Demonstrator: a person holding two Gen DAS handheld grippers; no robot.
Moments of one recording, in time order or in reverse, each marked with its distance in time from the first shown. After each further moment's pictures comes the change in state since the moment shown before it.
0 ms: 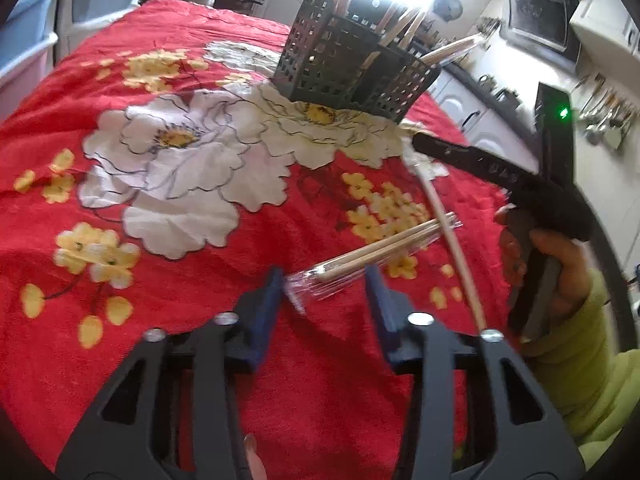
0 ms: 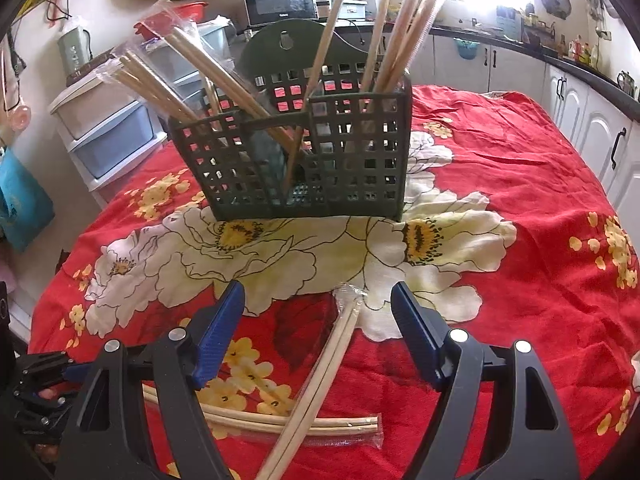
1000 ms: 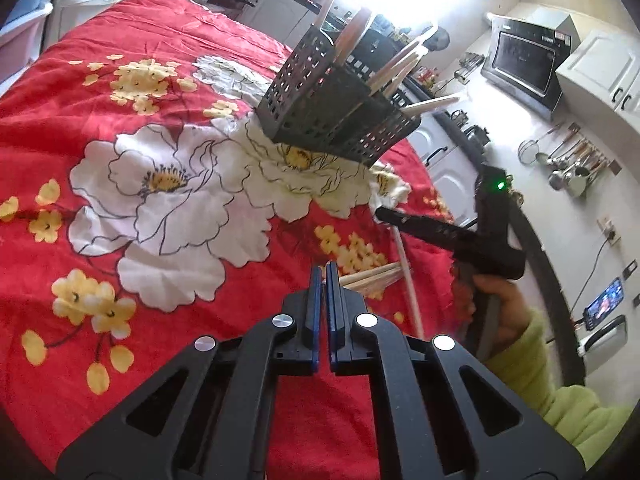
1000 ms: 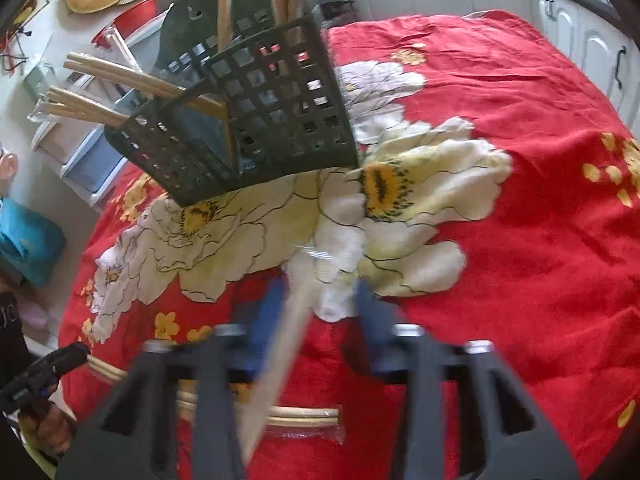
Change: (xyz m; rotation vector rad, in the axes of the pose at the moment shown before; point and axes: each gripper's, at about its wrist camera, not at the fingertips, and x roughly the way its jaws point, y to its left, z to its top) left arm -0.014 0.015 0.036 -0.108 -0.037 -0.165; right arm 0.026 -0.044 0.000 0.188 0.191 0.102
